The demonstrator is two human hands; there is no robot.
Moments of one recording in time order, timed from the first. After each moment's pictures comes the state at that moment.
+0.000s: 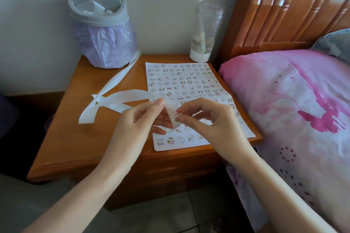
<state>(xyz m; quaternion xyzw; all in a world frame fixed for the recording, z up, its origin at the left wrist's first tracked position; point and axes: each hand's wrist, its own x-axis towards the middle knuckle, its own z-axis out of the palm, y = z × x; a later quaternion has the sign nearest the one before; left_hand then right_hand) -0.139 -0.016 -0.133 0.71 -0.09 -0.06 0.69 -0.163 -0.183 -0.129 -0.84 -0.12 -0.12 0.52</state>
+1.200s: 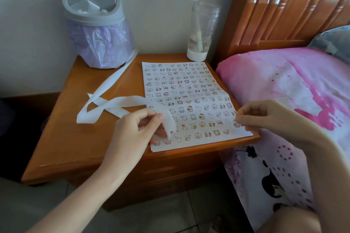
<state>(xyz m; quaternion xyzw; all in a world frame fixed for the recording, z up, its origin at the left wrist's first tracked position) -0.138 -0.016 -0.149 0.81 -0.11 -0.02 0.58 -0.171 -0.293 -0.107 -0.90 0.08 0.09 0.43</state>
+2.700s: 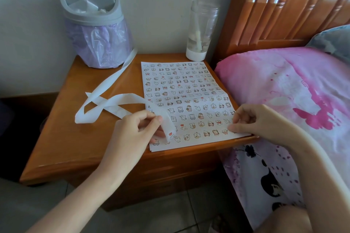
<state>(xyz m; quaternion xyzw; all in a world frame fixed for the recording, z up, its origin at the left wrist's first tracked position) -0.136 -0.014 -0.155 0.84 -0.11 -0.02 0.53 -0.164 -0.293 -0.128 -0.94 0.08 0.06 0.32</state>
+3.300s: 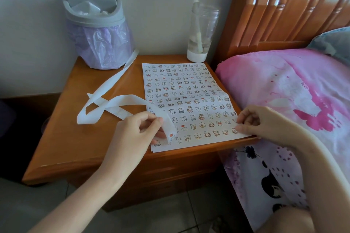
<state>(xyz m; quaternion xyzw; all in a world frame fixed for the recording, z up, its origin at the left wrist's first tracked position) -0.138 -0.013 -0.153 0.84 -0.12 -0.02 0.53 -0.164 -0.302 -0.130 -0.94 0.10 0.08 0.31</state>
